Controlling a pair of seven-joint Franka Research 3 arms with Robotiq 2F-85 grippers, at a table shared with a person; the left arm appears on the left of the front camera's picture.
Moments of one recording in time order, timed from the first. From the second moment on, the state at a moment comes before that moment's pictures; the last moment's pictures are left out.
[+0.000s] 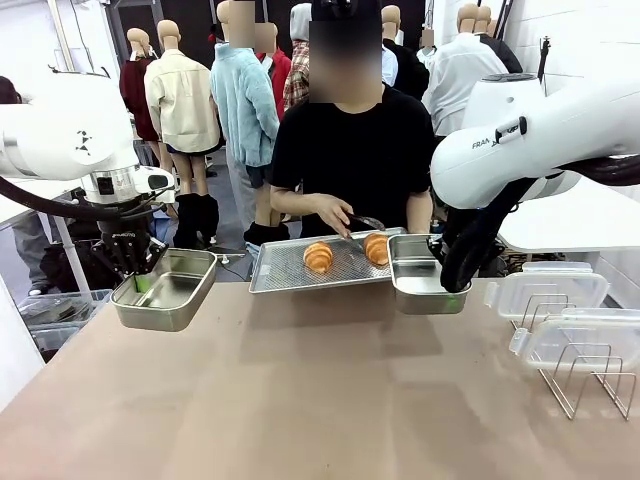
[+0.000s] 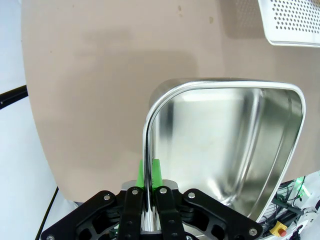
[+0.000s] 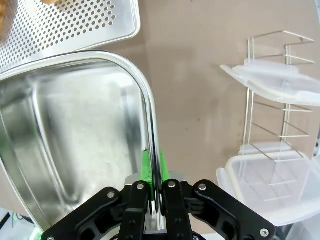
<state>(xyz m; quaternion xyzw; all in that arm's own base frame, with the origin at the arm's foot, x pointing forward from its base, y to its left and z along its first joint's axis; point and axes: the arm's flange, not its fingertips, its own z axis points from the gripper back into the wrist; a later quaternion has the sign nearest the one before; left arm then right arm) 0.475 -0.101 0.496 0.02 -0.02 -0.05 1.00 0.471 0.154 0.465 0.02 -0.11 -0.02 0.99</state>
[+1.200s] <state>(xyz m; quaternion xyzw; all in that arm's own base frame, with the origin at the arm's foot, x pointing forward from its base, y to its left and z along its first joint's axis) 0.475 -0.101 0.496 0.02 -0.02 -0.05 1.00 0.471 0.154 0.465 0.02 -0.11 -0.02 0.99</state>
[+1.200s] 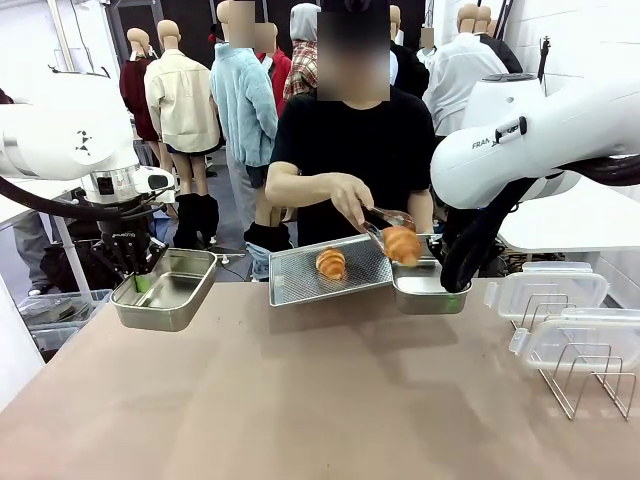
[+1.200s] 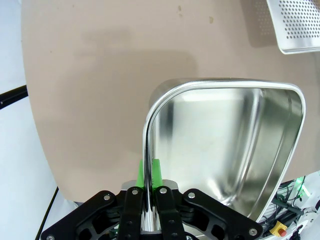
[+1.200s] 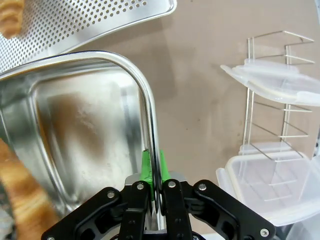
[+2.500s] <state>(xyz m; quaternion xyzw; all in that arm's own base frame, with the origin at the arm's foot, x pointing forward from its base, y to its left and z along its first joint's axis) 0.475 -0.101 0.496 0.02 -0.02 -0.05 1.00 0.471 0.153 0.464 0.02 -0.11 -0.02 0.99</state>
